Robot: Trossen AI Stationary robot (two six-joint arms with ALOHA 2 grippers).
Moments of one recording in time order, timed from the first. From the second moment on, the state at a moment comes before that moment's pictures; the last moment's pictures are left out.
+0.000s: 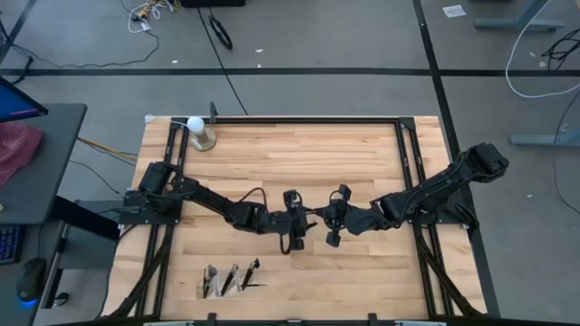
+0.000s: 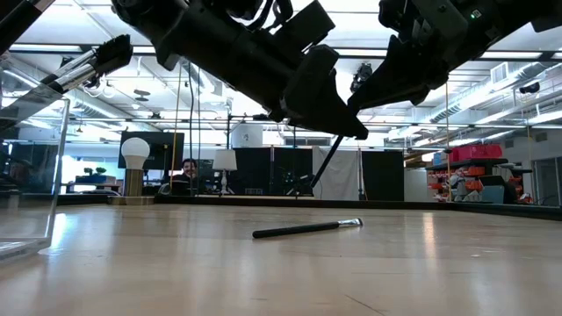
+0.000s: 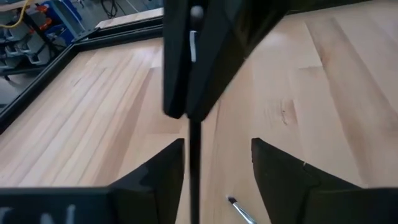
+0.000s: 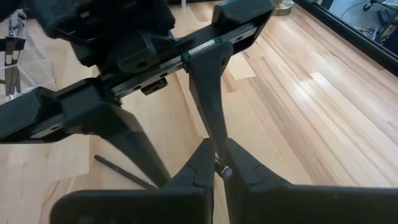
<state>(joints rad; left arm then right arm) -0.26 1.95 1.09 0.40 -0.49 0.02 0.39 1.43 0.72 0.07 0.57 0.36</state>
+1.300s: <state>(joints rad) -0.47 1.69 1.17 0.30 -0.64 0.03 0.61 1.26 0.73 0.11 0.74 0.19</state>
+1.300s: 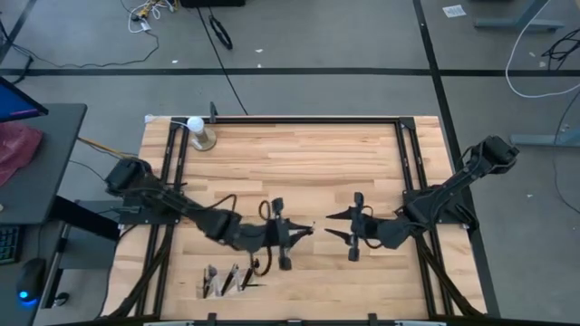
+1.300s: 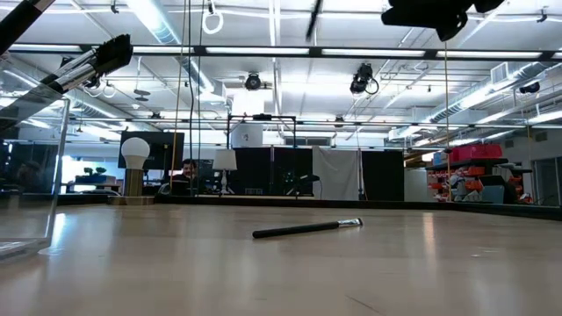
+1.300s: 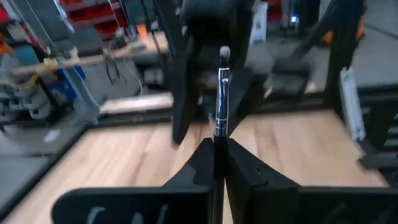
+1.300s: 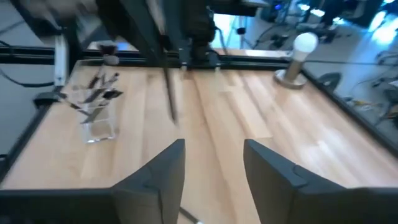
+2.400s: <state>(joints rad) -1.01 1.82 1.38 -0.62 -1.20 -1.06 0.63 1.27 0.54 0.47 0.77 0.14</state>
